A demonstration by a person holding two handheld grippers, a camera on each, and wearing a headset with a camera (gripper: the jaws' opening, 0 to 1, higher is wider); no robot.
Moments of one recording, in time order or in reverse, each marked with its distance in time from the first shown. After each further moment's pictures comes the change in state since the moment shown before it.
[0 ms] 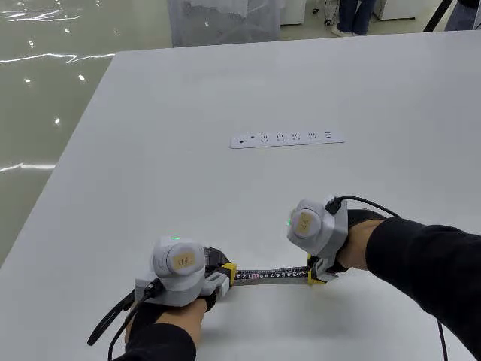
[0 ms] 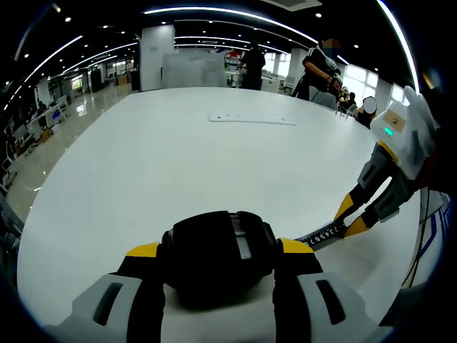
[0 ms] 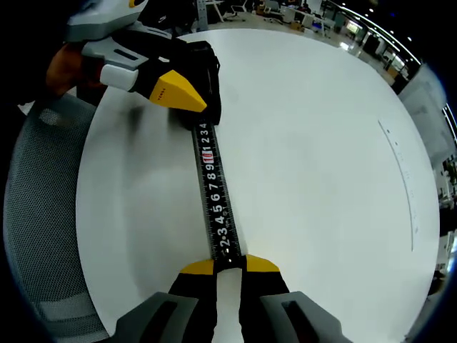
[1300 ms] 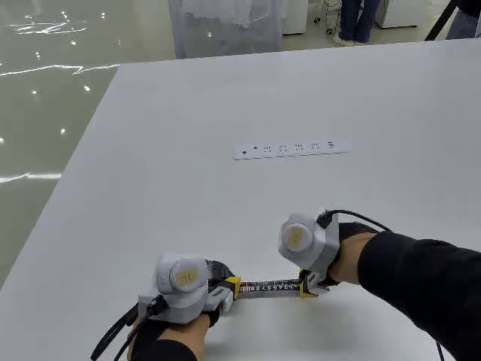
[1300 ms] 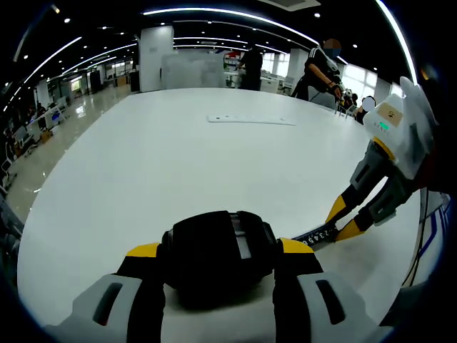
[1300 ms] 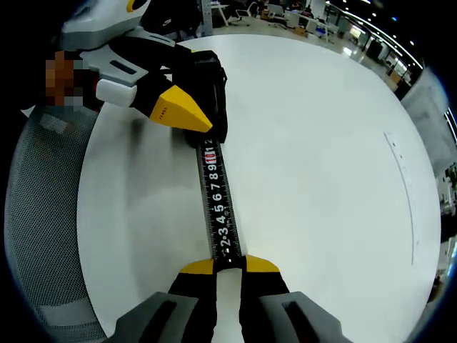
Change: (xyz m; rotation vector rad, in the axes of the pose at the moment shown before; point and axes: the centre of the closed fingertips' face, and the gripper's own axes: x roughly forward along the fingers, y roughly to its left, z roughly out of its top) left arm 0.000 0.000 0.000 0.006 -0.006 -0.001; right arm 0.005 0.005 0.023 -0.023 -0.030 0.012
